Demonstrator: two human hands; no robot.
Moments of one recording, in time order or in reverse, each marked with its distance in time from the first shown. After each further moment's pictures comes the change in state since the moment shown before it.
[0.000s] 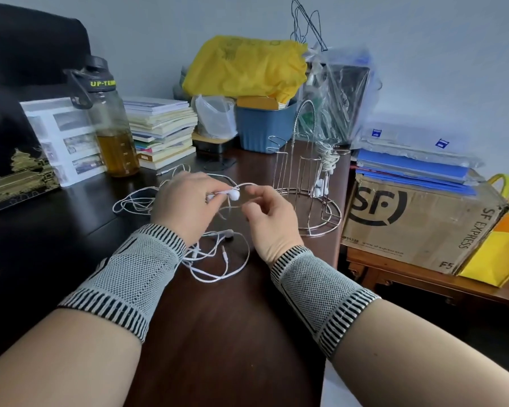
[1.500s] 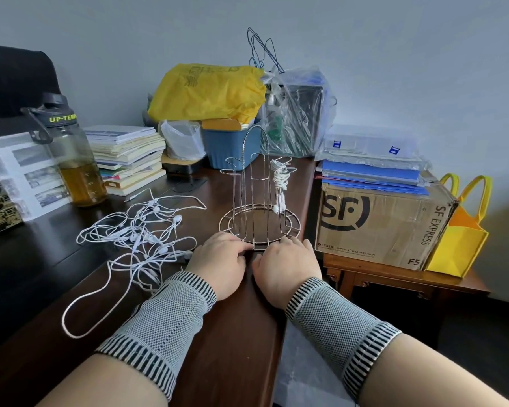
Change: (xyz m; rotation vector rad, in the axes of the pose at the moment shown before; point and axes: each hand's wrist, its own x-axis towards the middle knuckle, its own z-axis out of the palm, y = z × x) left_hand -0.026 0.069 0.060 0.036 -0.533 0.003; right_hand -0.024 0.020 -0.076 -1.238 -0.220 0.092
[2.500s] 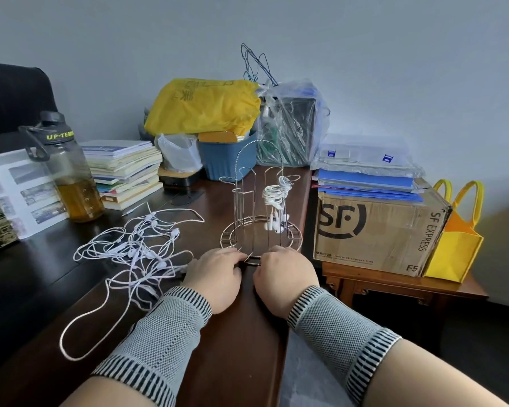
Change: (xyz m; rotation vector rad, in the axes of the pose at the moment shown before) left_hand 0.001 0.001 -0.008 0.034 -0.066 -0.047; right_hand 0.001 0.003 -0.013 0.096 0.032 -0.146
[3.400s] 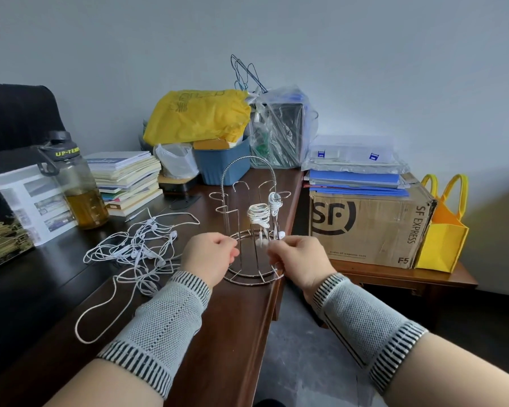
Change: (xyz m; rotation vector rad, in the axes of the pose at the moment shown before) left_hand -0.026 0.050 -0.039 -0.773 0.232 -0.373; right_hand -0.033 0.040 -0.031 1.147 0.138 0.305
